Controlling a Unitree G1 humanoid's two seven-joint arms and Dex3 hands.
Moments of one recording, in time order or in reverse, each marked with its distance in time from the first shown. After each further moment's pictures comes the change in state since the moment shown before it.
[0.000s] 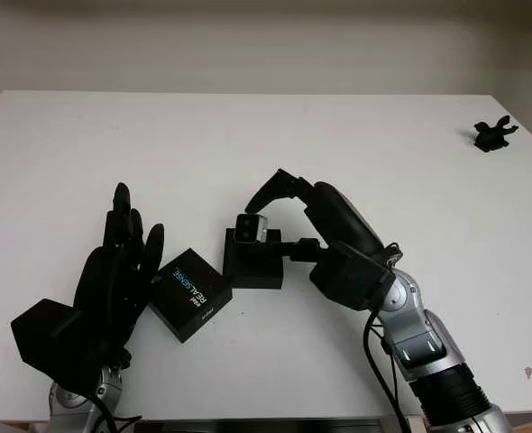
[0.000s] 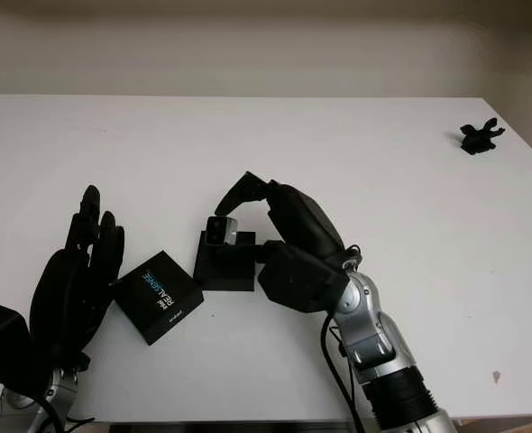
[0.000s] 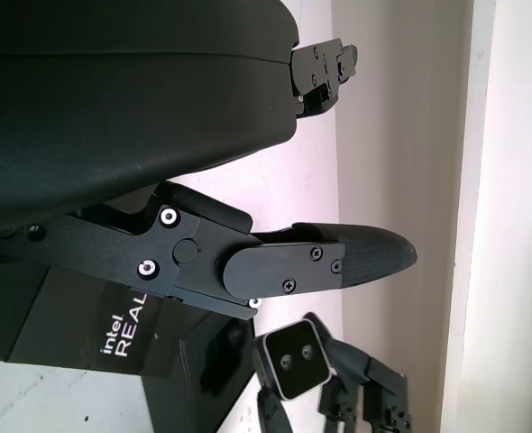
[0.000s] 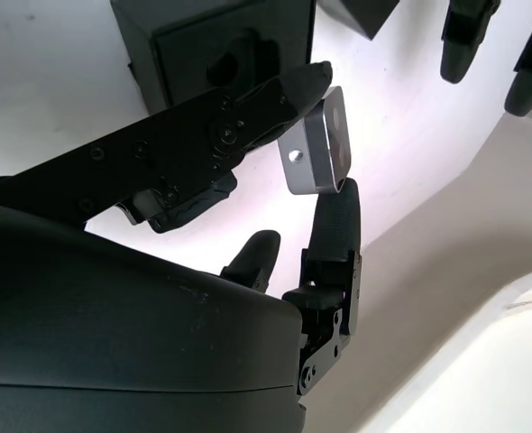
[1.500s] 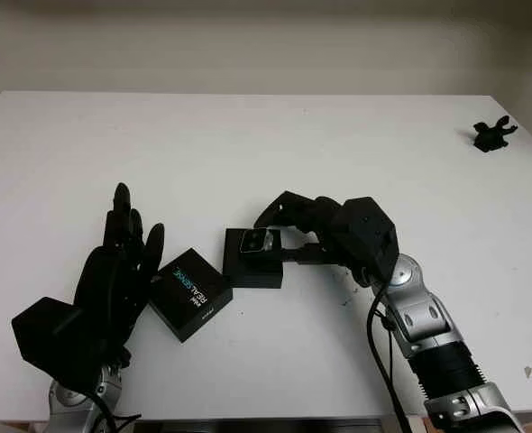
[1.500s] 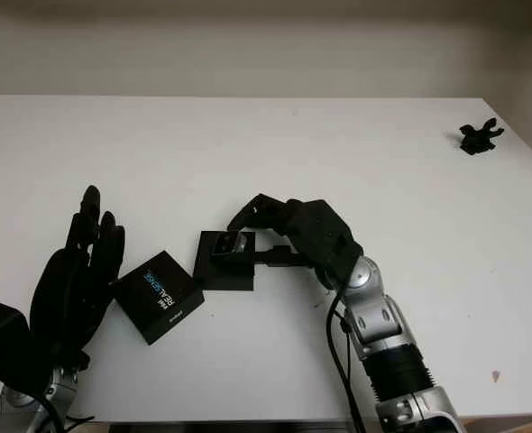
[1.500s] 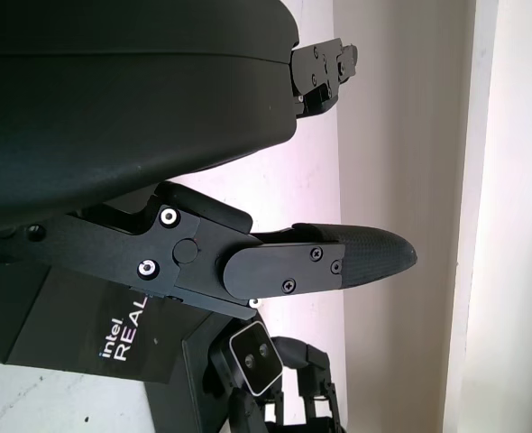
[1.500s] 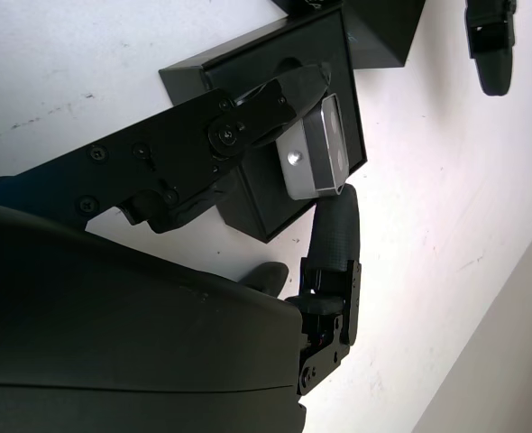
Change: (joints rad) left arm -0.003 0.002 0.002 0.001 -0.002 0.008 -0.001; right arm -0.098 0.004 -0.062 0.177 0.240 0.236 0.202
